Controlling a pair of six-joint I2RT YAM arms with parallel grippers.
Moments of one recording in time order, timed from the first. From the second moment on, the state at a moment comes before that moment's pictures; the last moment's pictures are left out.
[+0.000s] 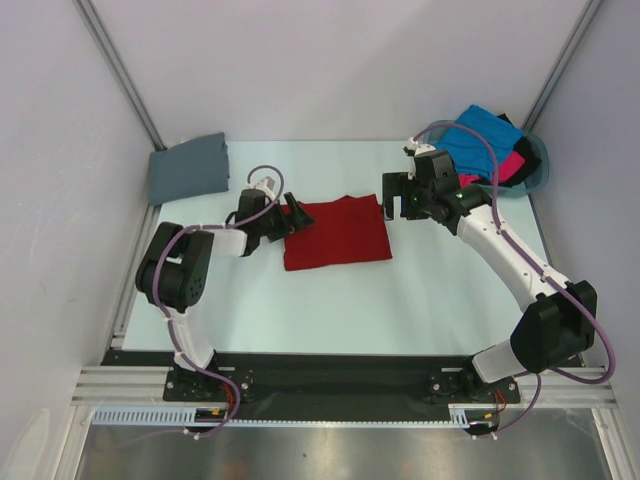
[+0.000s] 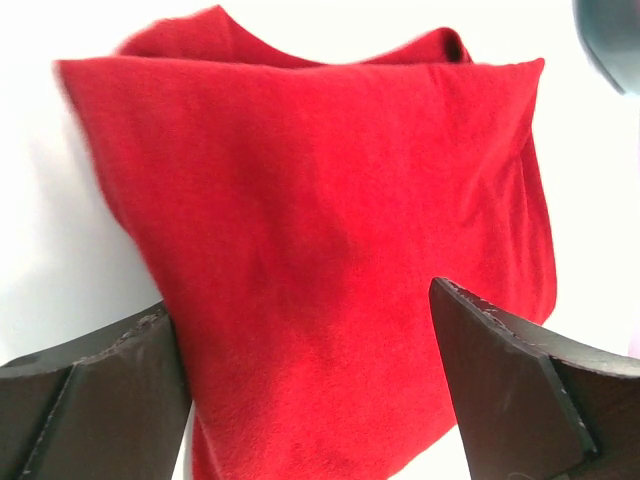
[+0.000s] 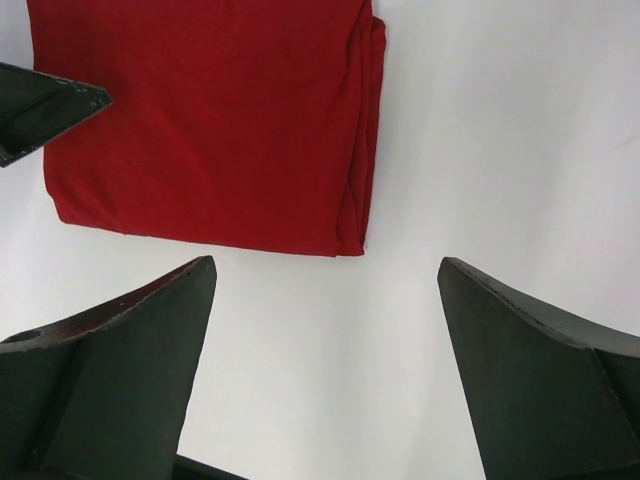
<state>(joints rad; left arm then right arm) -0.28 1.88 0.92 0.36 0.34 -0.67 0.40 1.47 1.33 -0.60 0.02 0.25</state>
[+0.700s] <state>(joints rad) -0.42 1.90 0.94 0.28 0.28 -0.68 0.39 1.47 1.31 -0.59 0.02 0.25</state>
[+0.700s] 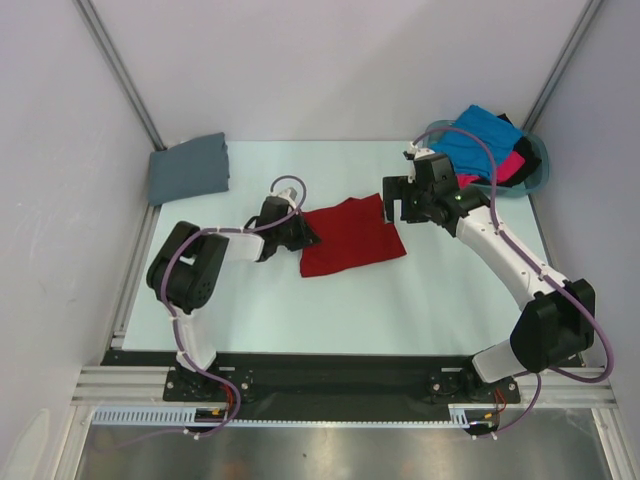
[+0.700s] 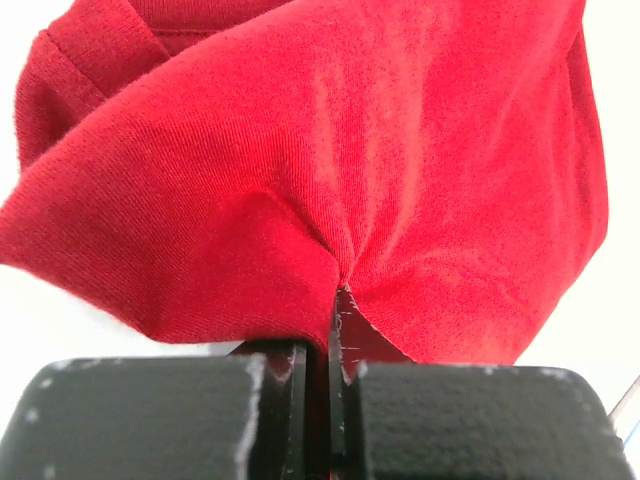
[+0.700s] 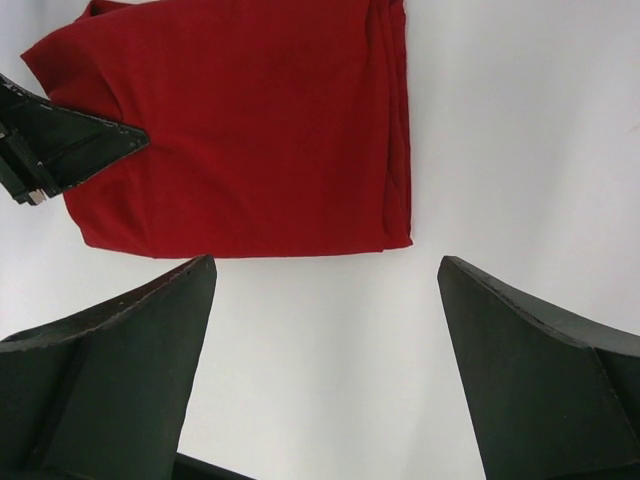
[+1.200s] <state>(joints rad) -0.39 1.91 1.28 -0.09 0.28 -0.55 0.38 1.47 1.28 -0.56 -0.01 0.25</state>
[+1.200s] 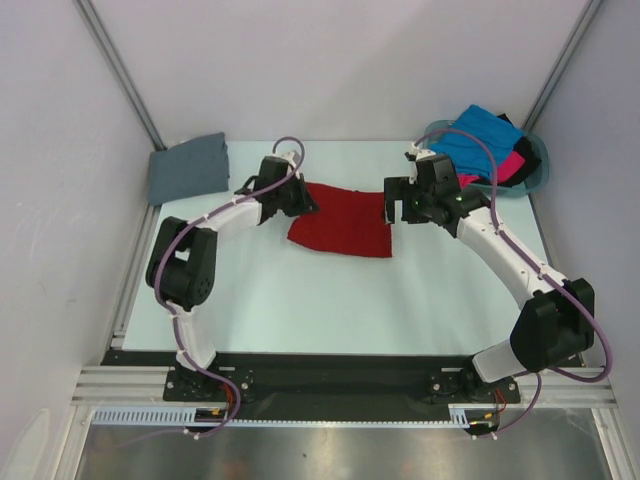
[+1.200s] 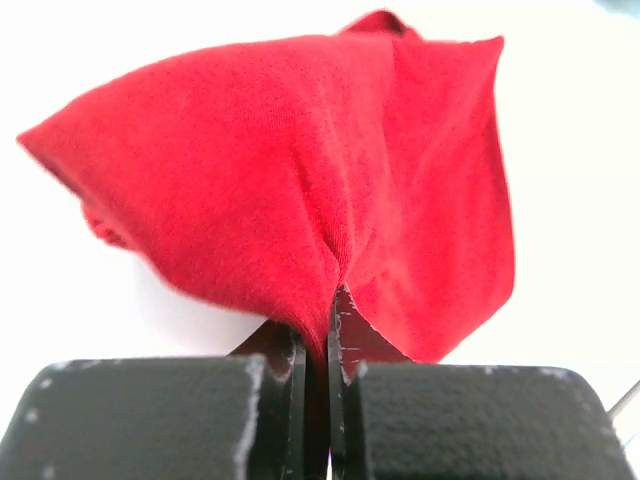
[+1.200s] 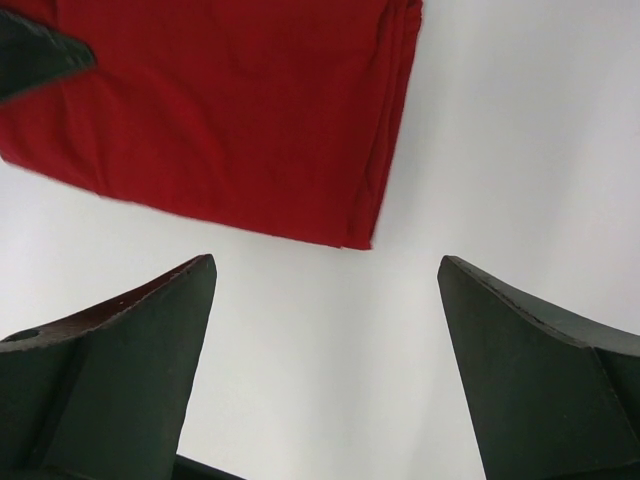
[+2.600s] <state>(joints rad) 0.28 2.35 2.35 -0.60 0.24 -0.24 0.38 1.77 1.42 -0.52 -0.12 0.26</state>
